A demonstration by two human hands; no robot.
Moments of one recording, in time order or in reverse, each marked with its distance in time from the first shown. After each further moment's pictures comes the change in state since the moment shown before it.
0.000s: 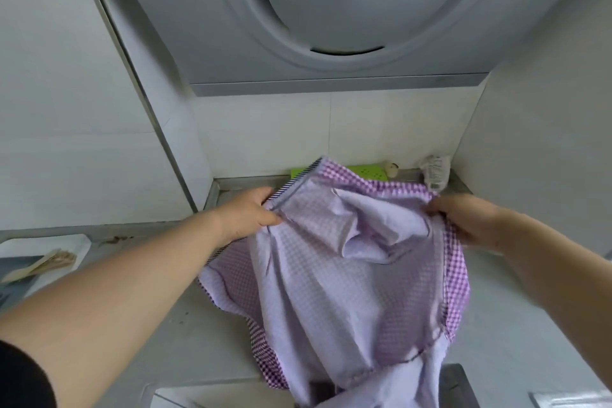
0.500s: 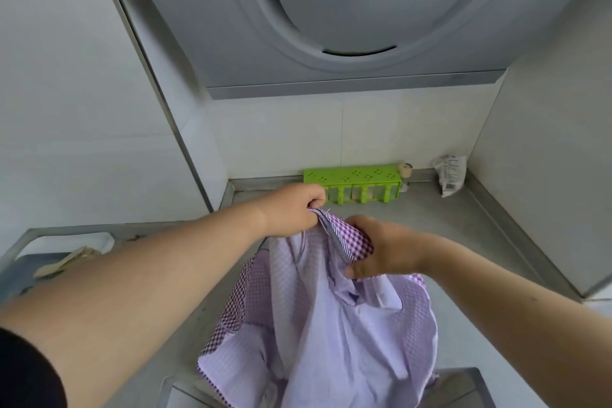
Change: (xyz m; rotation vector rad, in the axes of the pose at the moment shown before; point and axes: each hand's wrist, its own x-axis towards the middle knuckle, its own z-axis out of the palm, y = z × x) left_hand -0.009 0.053 0.028 0.592 -0.040 0.267; right_hand -0.023 -0.013 0.111 -0.799 -0.280 -0.567
